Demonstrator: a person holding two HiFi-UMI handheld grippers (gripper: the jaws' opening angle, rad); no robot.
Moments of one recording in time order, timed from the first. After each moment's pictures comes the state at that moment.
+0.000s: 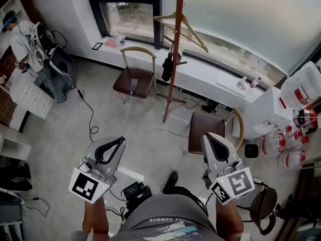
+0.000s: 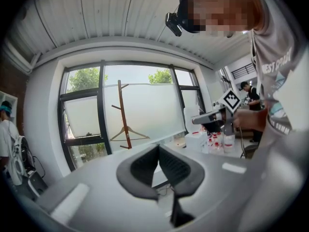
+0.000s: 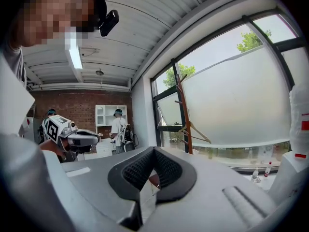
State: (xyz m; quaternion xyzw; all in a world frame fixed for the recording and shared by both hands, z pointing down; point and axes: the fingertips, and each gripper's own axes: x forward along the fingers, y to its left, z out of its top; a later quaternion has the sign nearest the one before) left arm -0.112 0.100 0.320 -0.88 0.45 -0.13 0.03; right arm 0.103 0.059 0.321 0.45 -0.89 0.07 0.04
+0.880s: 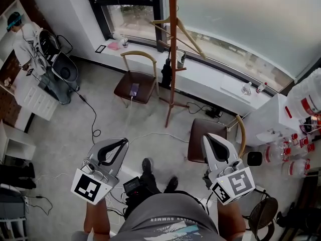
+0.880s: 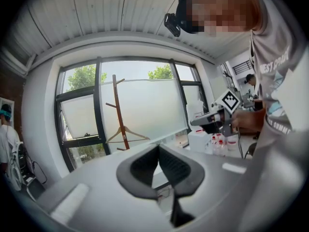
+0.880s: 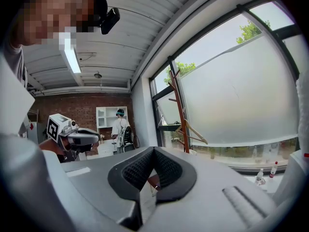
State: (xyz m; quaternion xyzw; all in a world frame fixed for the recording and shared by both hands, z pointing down) left arm -0.053 0.031 0.322 -0.87 0.46 -0.16 0.04; right arm 0.152 -0.018 0.333 0.42 -0.90 0.08 0.03
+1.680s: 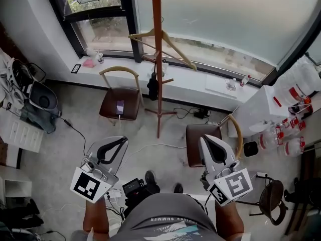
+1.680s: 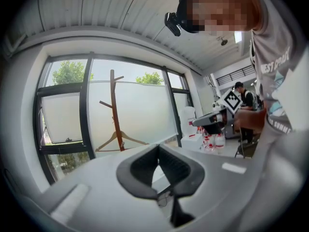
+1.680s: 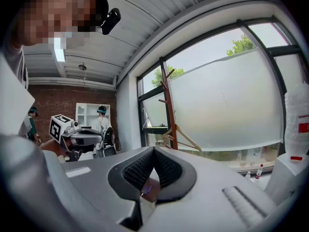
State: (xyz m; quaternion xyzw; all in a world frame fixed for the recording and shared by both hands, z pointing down) left arm -0.109 -0.098 0.315 -0.92 0.36 -0.13 0.05; right arm 0.096 -0.093 0.318 0.52 -0.85 0.08 0.04
